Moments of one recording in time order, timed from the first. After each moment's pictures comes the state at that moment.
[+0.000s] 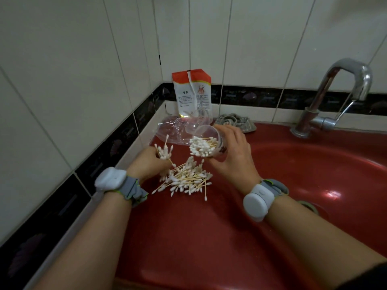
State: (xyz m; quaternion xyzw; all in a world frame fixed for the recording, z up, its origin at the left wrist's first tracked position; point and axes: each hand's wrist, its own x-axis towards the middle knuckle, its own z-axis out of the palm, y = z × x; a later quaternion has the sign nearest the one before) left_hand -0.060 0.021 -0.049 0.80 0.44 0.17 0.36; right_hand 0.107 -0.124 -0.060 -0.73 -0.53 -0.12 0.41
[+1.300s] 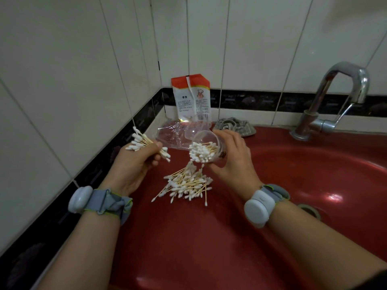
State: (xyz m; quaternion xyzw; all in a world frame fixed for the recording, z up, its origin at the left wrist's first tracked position) left_hand -0.076 0.006 -0.025 0.55 0.28 0.40 0.67; right_hand 0.107 -0.124 -0.062 -0.72 -0.54 -0.12 0.42
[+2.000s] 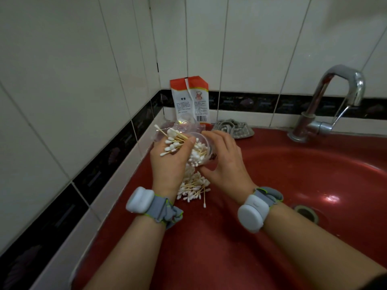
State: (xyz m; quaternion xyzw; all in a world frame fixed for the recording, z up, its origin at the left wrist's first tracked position) left_hand -0.023 -0.045 -0.026 0.65 0.28 0.53 0.46; right_hand 0.091 -0.121 -0.052 -0.69 -0.58 -0.11 0.42
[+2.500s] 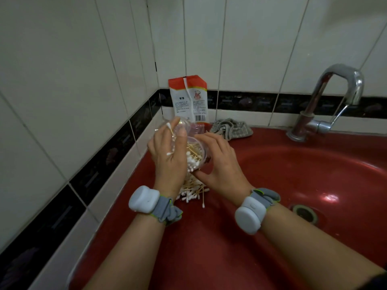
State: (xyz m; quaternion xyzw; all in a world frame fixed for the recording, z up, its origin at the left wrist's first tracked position) left_hand -0.016 -0.045 -0.033 0.70 0.29 0.52 0.40; right_hand 0.090 -0.119 -0.057 -0.68 -0.60 -0.10 0.41
